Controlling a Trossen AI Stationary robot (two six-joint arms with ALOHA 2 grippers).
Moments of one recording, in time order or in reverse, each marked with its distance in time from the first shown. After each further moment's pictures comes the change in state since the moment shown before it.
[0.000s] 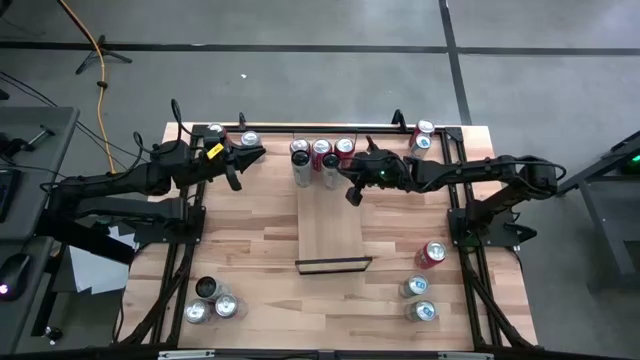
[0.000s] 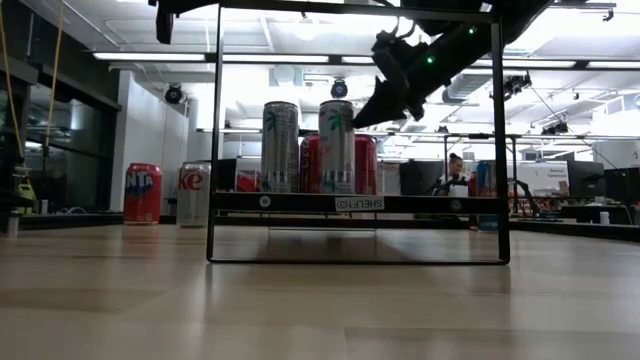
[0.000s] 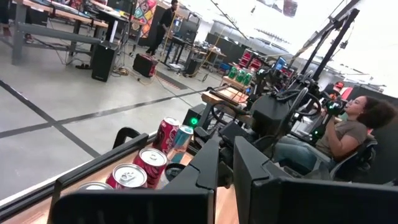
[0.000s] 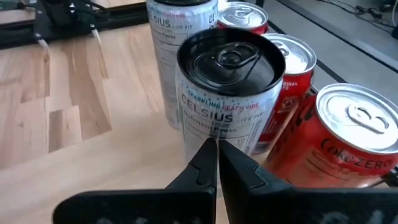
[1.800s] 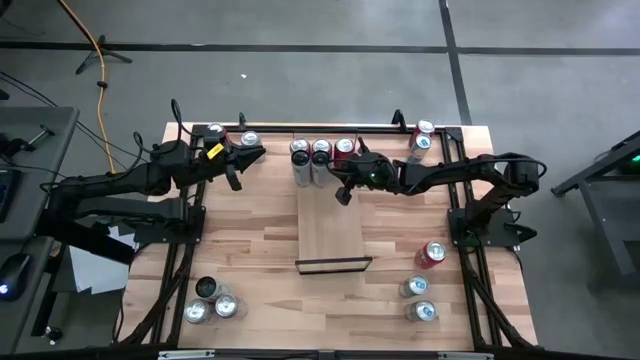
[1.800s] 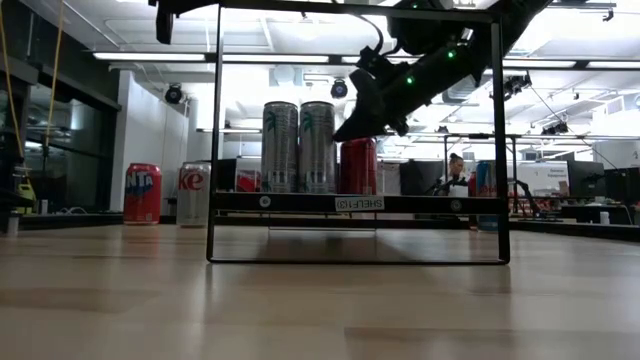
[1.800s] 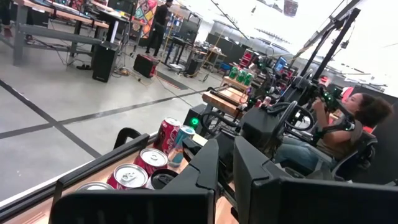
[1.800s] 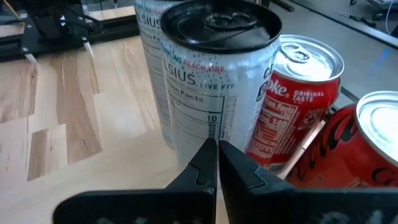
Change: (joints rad) left arm 0.000 0.000 0.000 0.000 -0.003 0.007; right arm -0.007 0.143 0.000 0.204 0.015 0.011
